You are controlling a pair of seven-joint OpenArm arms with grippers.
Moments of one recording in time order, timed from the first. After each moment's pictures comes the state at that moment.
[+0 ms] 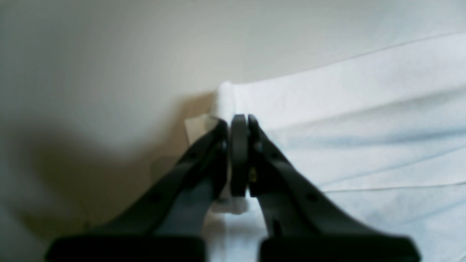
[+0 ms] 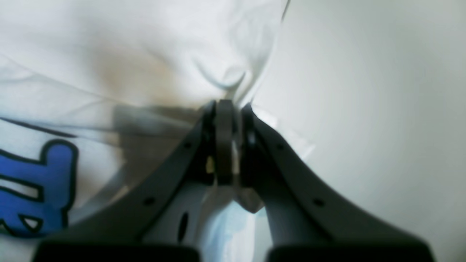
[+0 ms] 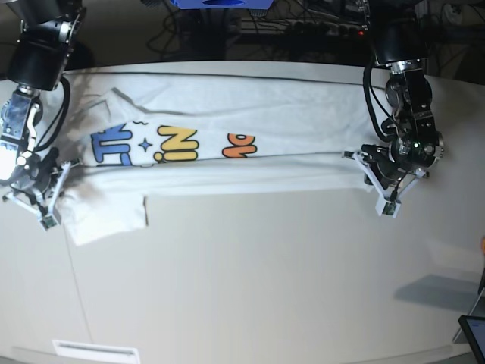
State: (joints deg) left arm -0.9 -17.0 -14.5 92.1 -10.8 -24.5 61.8; right arm 7.8 15.8 20.4 81.3 -1.9 41.6 -54.6
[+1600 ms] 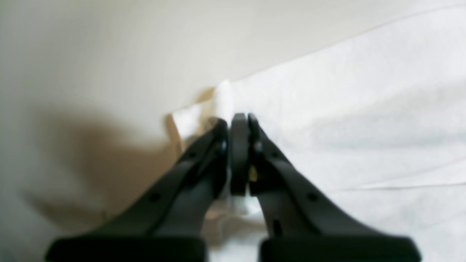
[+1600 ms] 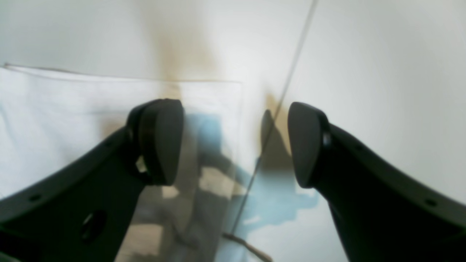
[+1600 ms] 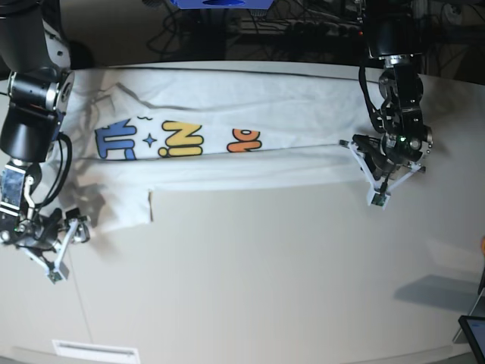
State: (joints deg) left arm 0.9 -16.0 -12.4 92.2 -3.1 -24.5 61.4; right arm 30.6 17.2 15.8 52.5 -2.1 41.5 -47.7
